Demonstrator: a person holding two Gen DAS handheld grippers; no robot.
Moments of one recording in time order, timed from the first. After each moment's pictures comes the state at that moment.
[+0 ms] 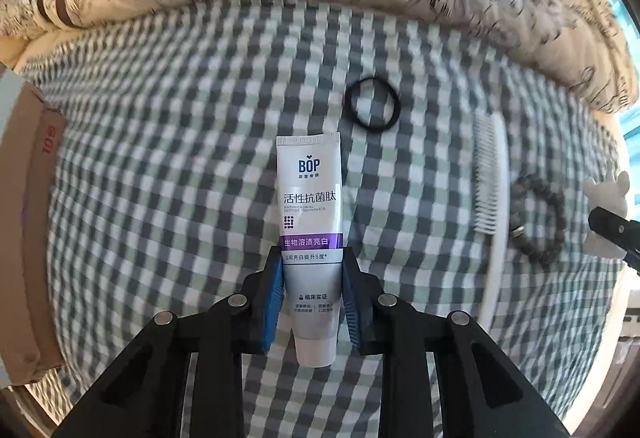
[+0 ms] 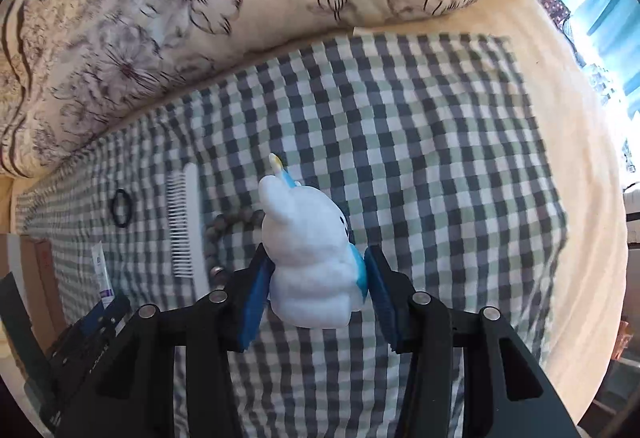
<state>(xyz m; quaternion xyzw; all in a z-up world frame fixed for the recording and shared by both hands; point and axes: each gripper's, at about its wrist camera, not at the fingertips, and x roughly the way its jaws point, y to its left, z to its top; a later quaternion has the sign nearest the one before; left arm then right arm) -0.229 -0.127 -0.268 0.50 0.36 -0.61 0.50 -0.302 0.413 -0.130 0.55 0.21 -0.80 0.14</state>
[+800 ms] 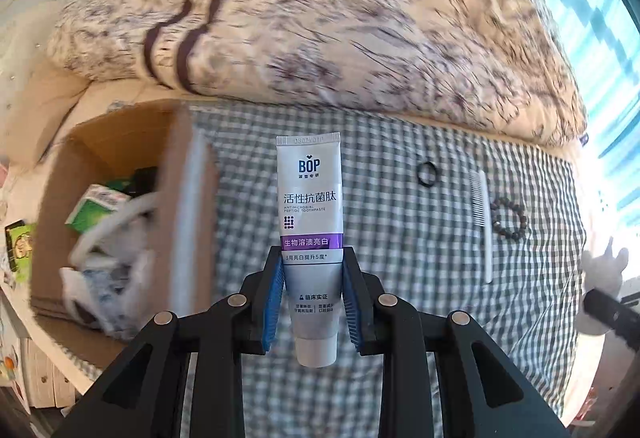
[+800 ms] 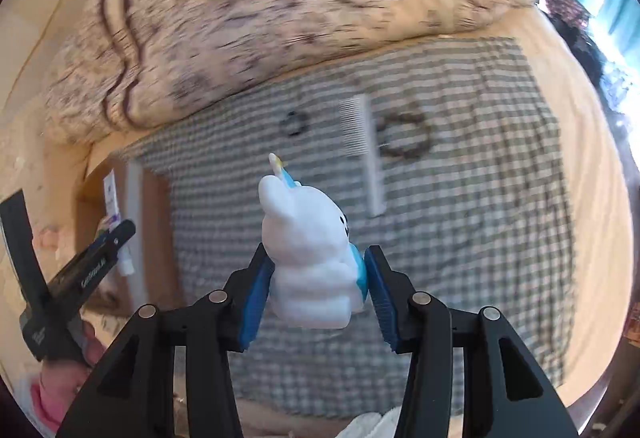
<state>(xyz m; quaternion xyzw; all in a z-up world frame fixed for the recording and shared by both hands) -0.091 -0.098 -0.088 0.45 0.27 -0.66 0.53 -0.076 0.358 -0.066 0.54 0.19 -0.78 0.24</state>
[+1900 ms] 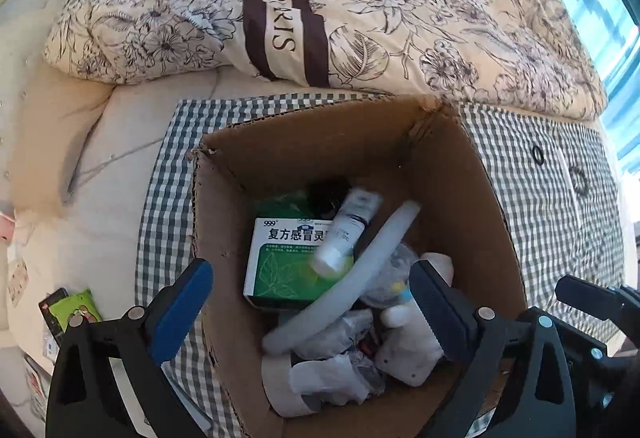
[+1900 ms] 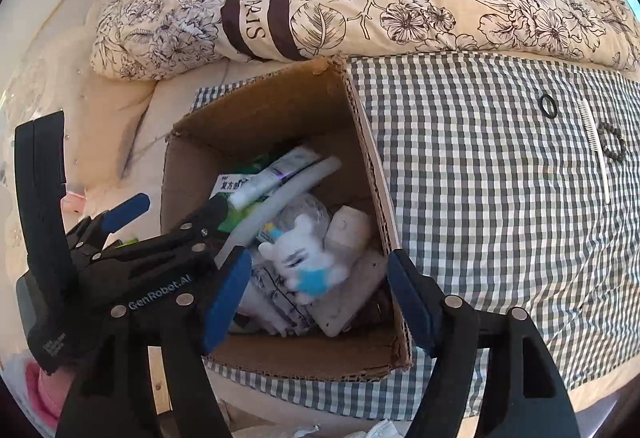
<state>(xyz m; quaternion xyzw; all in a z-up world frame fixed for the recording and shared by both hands) 0.122 -0.232 -0.083 0.51 0.24 -0.68 0.47 0.104 0.107 -0.199 0.54 0.22 -0.76 0.29</state>
